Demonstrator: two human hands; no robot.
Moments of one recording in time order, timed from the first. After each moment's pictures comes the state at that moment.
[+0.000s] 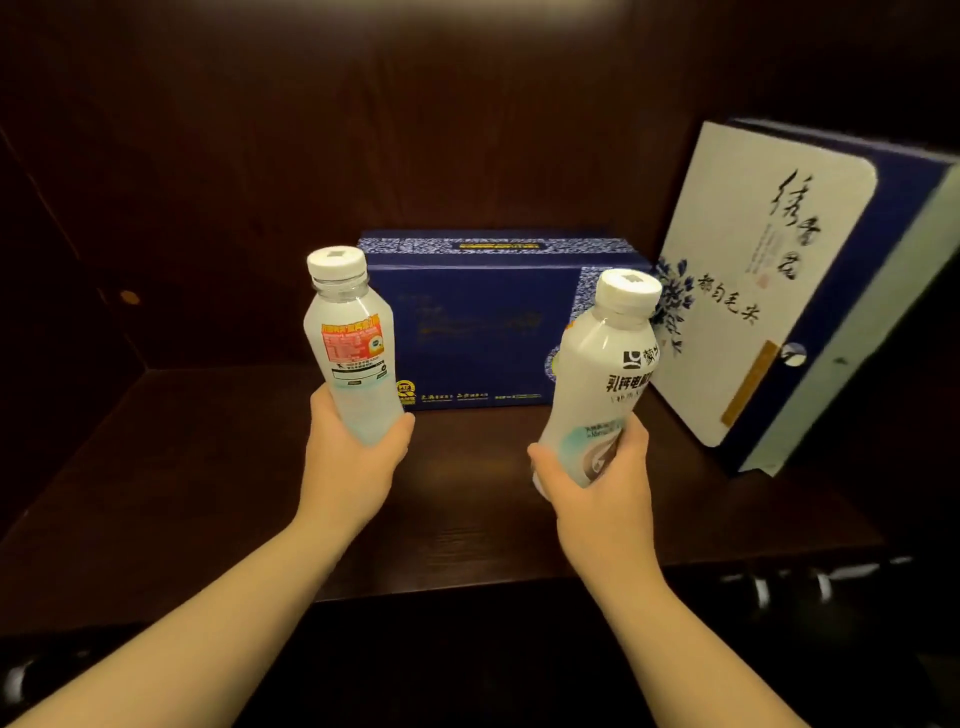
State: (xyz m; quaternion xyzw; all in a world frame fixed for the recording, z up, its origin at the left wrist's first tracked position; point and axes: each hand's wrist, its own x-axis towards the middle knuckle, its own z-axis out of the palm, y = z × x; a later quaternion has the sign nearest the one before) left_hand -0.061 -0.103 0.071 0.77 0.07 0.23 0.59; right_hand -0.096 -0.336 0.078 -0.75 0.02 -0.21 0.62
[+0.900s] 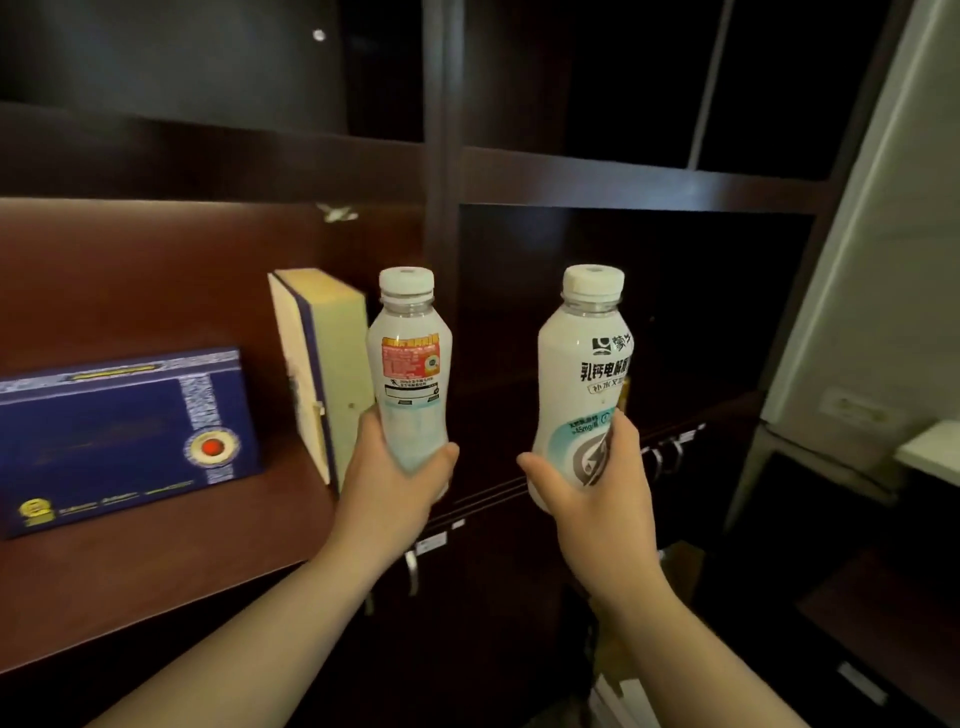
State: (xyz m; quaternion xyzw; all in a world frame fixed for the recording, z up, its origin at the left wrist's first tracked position) left_hand -0.282 -0.590 0.226 0.75 -0.18 0.19 0.61; right_hand -0.379 -0.764 0.230 -0.75 0.03 -0.42 0.51
